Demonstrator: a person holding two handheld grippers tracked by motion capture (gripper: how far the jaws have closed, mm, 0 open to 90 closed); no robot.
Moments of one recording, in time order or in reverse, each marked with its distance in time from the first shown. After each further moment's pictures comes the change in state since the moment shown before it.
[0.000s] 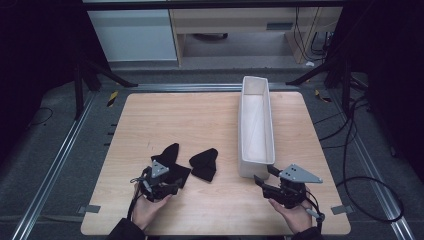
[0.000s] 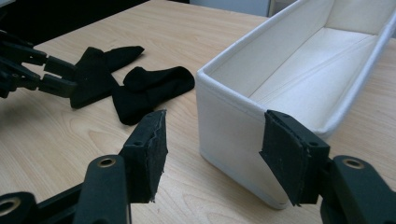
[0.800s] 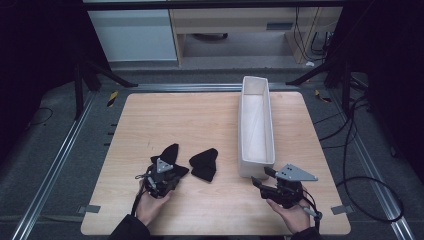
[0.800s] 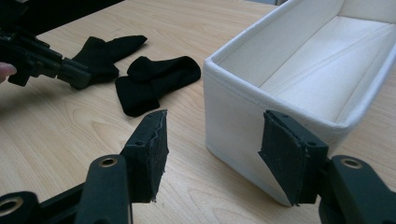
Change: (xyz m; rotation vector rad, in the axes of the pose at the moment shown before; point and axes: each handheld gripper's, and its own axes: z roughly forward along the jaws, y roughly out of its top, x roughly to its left) left arm 0.005 0.004 0.014 0.073 -0.023 -0.030; right arm 0.001 -0.002 0.007 0.038 0.023 -0.001
